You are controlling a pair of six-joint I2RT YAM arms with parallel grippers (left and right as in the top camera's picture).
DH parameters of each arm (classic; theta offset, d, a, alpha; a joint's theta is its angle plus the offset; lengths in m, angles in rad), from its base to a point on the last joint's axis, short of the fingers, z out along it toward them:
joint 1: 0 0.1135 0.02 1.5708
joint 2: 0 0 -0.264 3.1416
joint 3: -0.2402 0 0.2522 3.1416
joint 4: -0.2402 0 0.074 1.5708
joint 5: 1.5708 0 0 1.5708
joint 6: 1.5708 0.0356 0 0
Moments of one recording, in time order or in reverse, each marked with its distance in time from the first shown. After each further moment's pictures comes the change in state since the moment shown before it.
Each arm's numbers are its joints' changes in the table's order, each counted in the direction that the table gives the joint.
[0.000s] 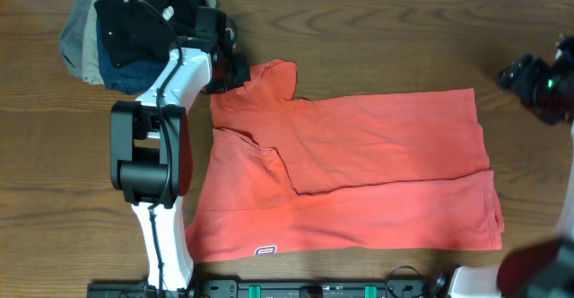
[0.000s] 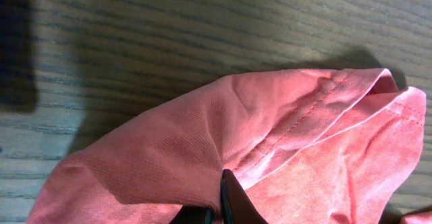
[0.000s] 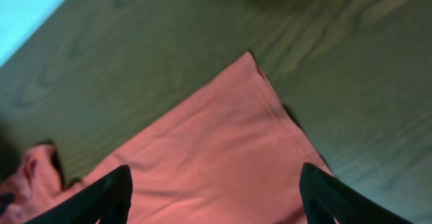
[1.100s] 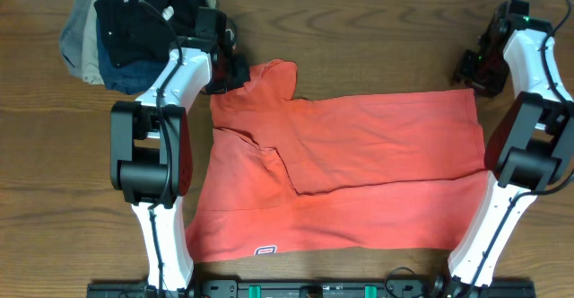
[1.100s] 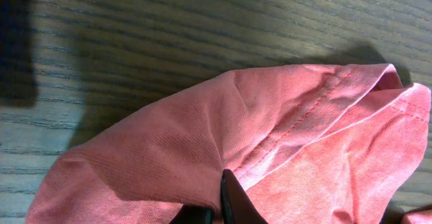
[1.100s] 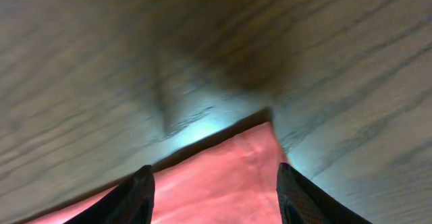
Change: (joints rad) left arm 0.000 0.000 0.000 -0.011 0.001 0.000; right arm 0.150 -0.748 -0.425 -0.071 0.207 -0.061
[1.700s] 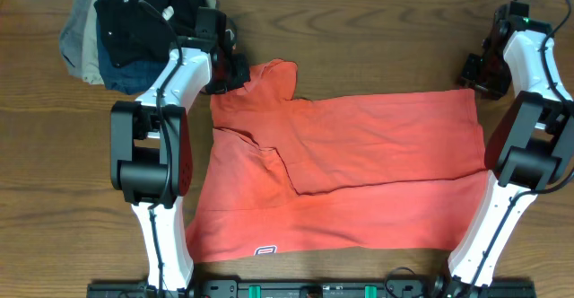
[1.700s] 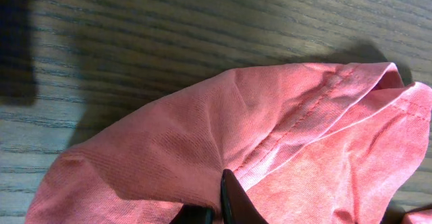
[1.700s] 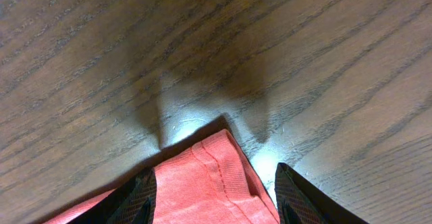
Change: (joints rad) left arm 0.000 0.000 0.000 0.000 0.000 0.000; right arm -0.003 -0.006 0.001 0.002 0.083 0.019
